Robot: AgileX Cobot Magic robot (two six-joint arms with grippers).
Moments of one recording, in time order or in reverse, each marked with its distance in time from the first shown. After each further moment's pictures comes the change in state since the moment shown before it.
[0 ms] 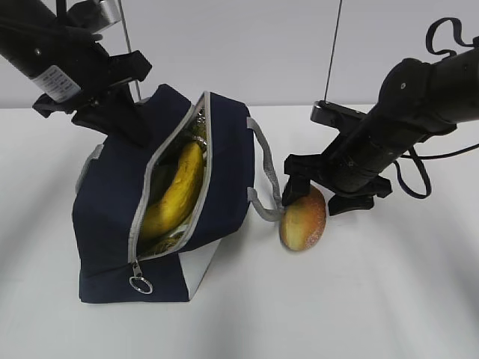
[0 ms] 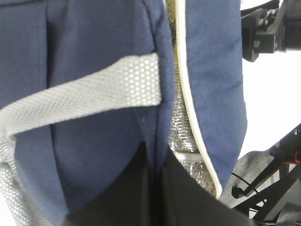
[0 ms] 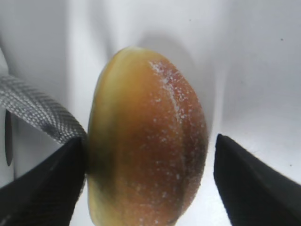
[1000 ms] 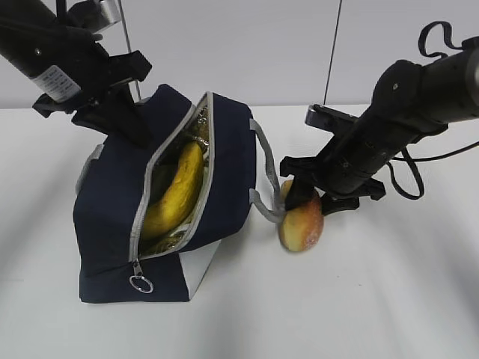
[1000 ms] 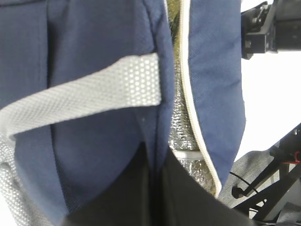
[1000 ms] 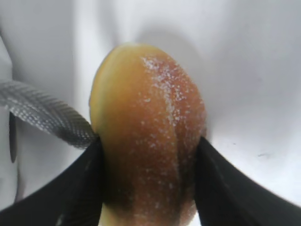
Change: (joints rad) left arm 0.000 0.000 0.000 0.000 0.000 0.000; right arm -0.002 0.035 -0.029 0.029 0.034 -0.020
